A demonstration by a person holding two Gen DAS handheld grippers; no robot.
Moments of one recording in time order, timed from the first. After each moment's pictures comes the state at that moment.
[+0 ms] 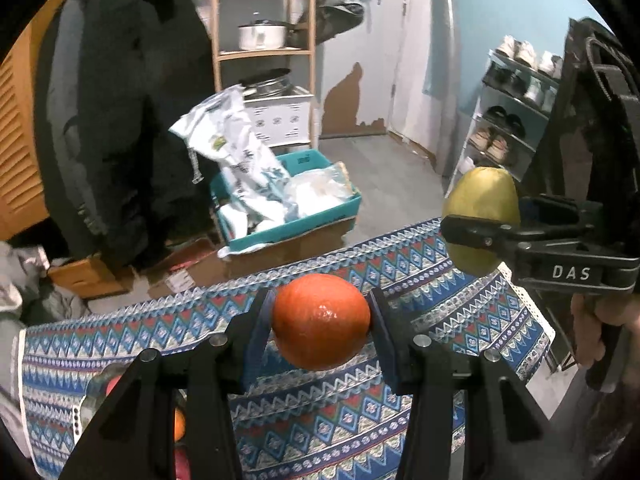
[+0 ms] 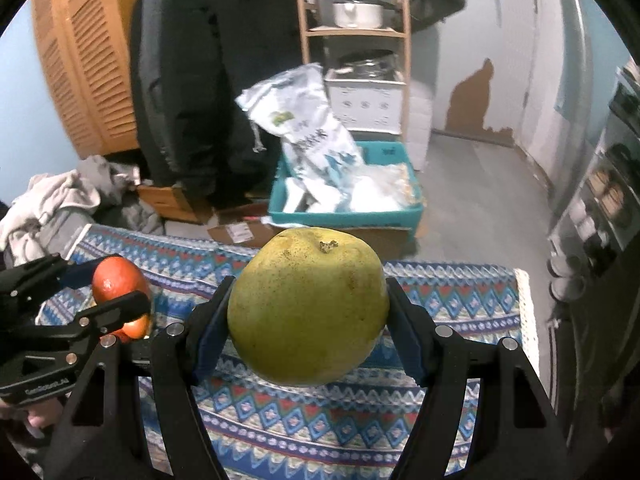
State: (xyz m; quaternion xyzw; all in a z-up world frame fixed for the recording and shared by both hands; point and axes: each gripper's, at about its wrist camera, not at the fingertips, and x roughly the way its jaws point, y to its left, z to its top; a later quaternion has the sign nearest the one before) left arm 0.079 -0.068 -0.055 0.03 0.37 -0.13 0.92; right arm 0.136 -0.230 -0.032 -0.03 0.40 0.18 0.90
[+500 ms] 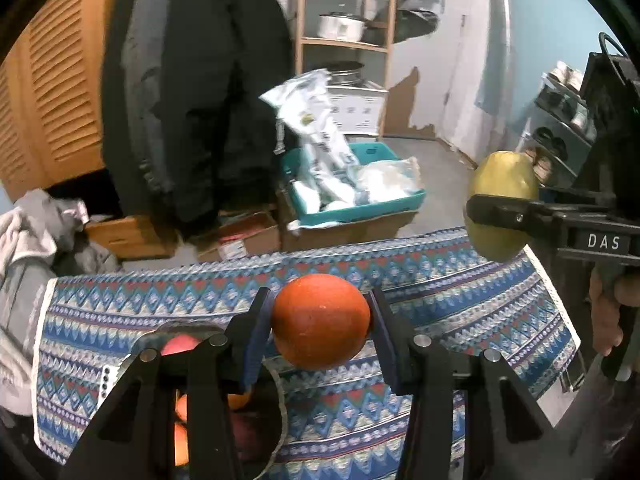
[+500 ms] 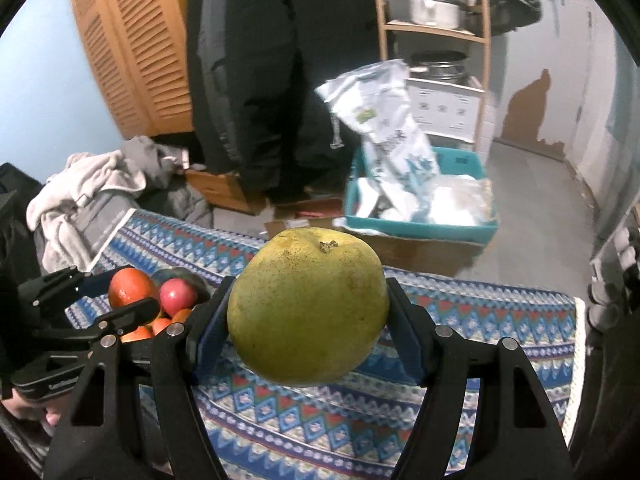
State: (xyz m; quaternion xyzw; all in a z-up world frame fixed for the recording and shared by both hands) left arm 0.057 0.036 -0.071 -0.01 0.39 -0.05 0.92; right arm 0.149 -0.136 -0.036 -0.04 0.42 0.26 0.87
